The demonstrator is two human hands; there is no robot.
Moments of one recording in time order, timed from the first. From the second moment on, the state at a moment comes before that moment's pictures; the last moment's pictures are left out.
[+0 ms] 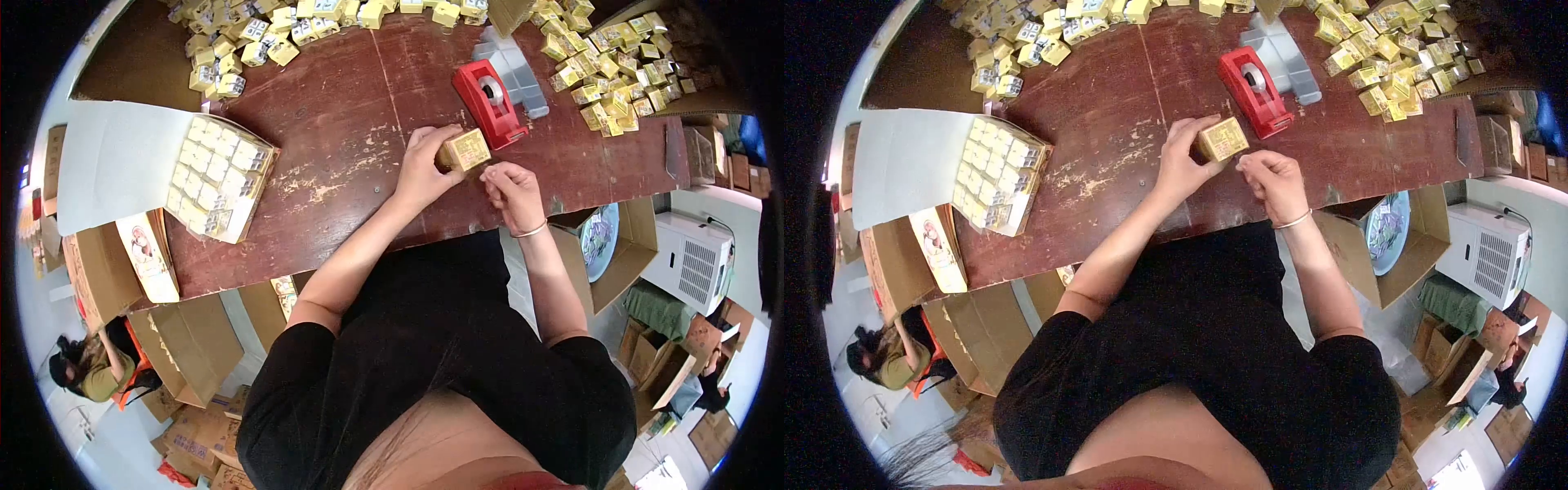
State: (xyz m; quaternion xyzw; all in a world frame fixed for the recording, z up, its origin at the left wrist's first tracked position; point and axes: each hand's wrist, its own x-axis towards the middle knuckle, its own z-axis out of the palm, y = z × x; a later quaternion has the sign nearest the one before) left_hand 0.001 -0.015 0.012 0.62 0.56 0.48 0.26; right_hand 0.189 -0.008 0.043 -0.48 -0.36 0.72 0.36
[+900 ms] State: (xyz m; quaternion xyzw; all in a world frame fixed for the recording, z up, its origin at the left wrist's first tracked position) left_hand -0.198 -0.184 0.083 0.21 0.56 0.59 0.54; right_hand 0.031 -0.028 0.091 -0.05 -0.89 0.41 0.17
